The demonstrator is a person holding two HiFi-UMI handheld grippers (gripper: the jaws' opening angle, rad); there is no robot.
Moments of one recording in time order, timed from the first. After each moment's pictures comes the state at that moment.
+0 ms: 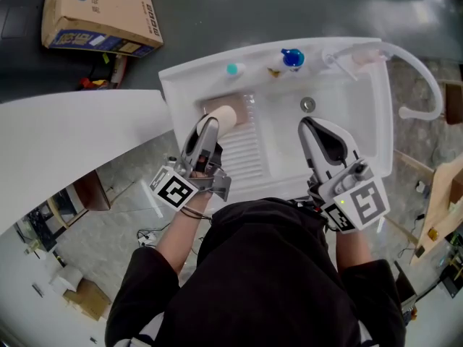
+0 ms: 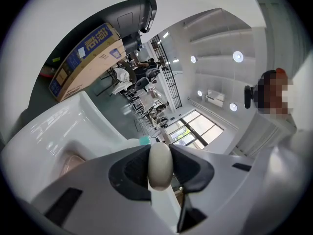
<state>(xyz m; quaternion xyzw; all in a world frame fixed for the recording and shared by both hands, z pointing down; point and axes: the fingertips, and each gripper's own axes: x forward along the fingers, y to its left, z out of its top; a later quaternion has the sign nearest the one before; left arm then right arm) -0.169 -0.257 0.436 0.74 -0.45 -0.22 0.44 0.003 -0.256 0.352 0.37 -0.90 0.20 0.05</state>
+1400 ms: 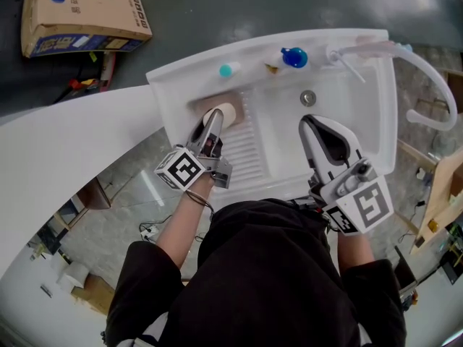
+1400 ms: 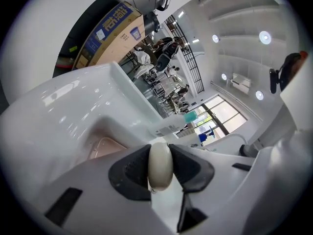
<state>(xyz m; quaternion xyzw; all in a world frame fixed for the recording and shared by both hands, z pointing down) -0.164 -0.274 0.548 0.69 -0.49 -0.10 0.53 0.004 -0.278 0.376 0.38 -0.89 0.23 0.07</state>
